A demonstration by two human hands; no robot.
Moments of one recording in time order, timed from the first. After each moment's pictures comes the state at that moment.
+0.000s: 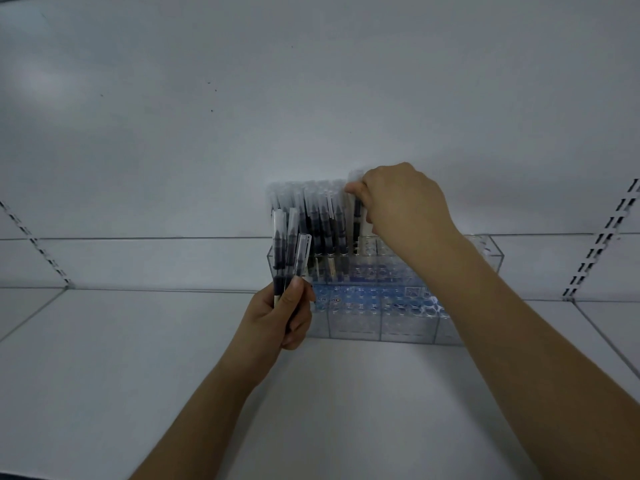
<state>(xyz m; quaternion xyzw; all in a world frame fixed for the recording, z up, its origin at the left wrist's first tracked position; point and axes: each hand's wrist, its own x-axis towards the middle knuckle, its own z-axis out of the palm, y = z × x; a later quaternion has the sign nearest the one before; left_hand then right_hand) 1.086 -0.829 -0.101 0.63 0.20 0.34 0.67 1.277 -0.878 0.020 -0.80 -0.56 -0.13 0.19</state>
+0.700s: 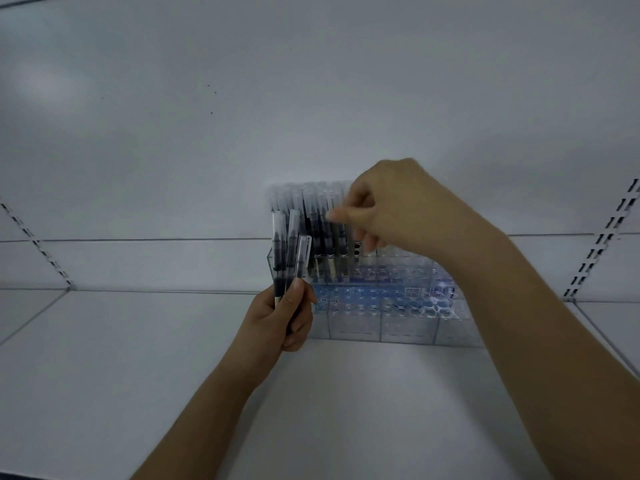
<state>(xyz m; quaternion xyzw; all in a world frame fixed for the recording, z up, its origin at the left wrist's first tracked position) 1.086 -0.829 -0.102 0.63 0.19 0.33 0.68 1.267 -0.906 0.040 -0.73 -0.63 0.08 0.28</state>
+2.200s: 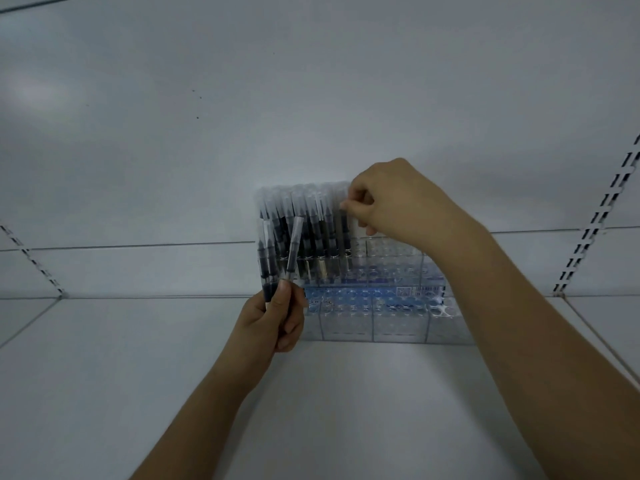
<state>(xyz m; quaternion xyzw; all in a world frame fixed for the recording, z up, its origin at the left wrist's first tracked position) 1.088 -0.829 -0.103 0.65 0.20 0.33 0.65 1.302 -0.884 0.022 -0.73 -0.64 -0.06 0.24</state>
